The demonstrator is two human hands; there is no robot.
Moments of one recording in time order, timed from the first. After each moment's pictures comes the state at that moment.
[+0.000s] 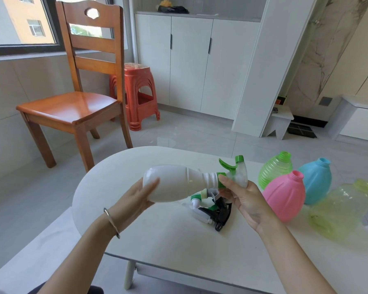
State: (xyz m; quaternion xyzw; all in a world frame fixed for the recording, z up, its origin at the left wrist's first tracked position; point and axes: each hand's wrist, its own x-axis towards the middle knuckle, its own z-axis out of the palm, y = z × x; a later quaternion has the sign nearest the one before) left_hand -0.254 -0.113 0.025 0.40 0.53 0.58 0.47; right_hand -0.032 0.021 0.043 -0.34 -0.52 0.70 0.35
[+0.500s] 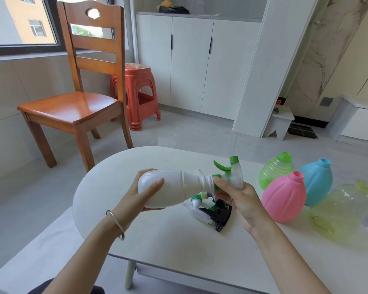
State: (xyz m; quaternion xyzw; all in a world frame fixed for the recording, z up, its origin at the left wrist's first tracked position) left_hand -0.248 -0.112 0.027 0.35 0.58 0.61 0.43; right_hand -0.040 0.009 0.044 -0.36 -0.52 0.68 0.36
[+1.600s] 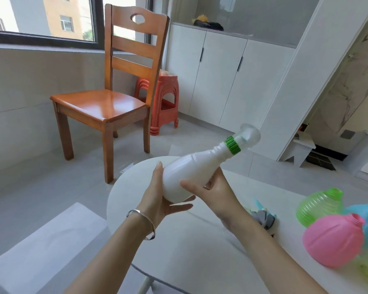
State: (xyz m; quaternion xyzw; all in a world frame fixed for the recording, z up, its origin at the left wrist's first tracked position) left_hand -0.307 -0.113 0.042 0.17 0.49 0.70 0.49; right_hand -0.190 -0.034 0.070 -0.25 -0.72 0.58 0.28
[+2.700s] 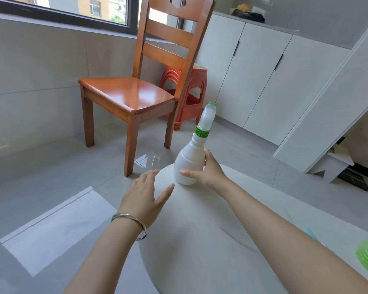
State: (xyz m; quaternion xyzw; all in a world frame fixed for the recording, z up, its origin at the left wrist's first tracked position) left_hand -0.421 -0.142 -0.014 0.37 0.85 0.36 0.09; right_hand -0.356 0.046 0.006 -0.30 -0.83 0.45 0.16
